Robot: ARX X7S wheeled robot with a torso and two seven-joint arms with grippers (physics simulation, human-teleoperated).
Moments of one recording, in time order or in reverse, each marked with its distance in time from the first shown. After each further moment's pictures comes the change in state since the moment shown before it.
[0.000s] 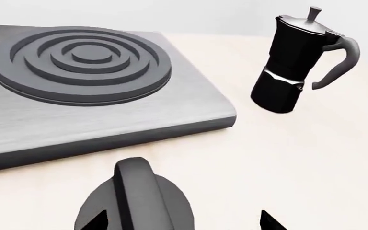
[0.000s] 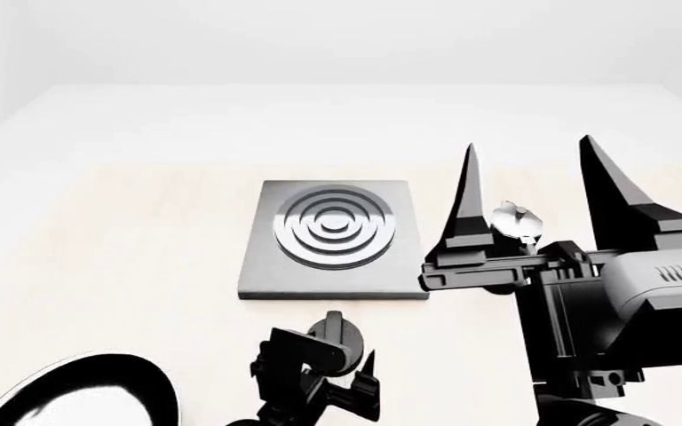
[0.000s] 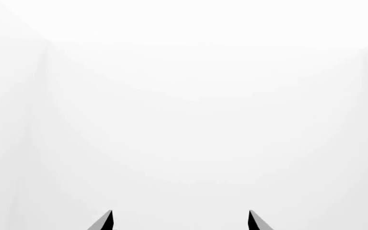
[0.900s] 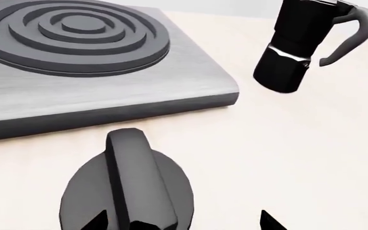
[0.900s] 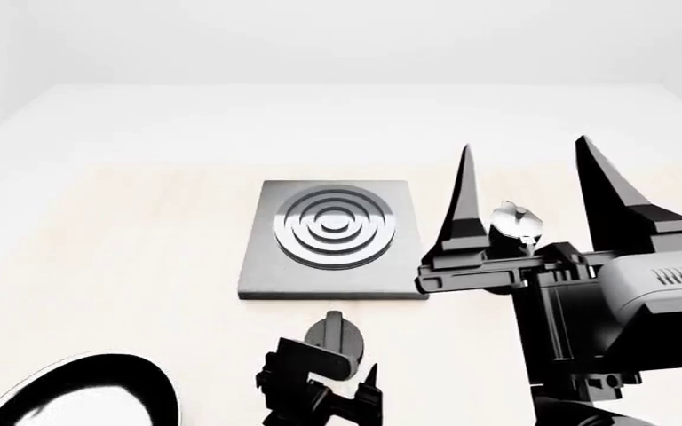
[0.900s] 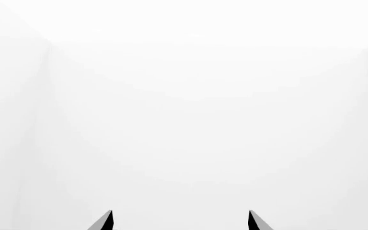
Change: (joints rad) left arm 0.003 0.040 0.015 -0.109 0.008 0.029 0.040; right arm 0.005 0.019 -0.023 -0.002 0.015 -0.010 0.026
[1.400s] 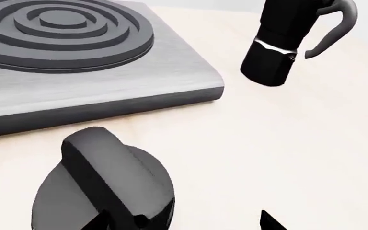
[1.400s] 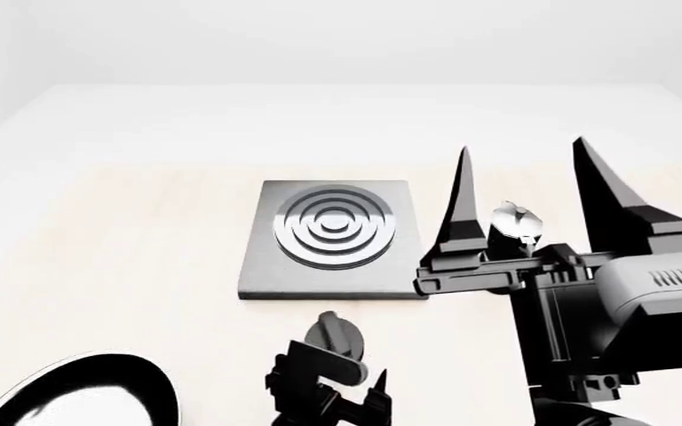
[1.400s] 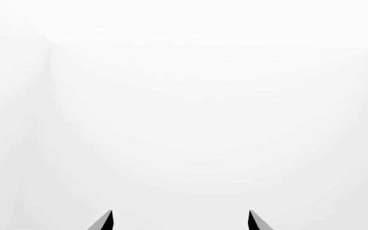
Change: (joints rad) left arm -0.007 0.017 0.022 -0.008 0.008 -0.010 0.011; right arm -0.001 0.011 -0.011 0.004 0.006 -0.009 0.011
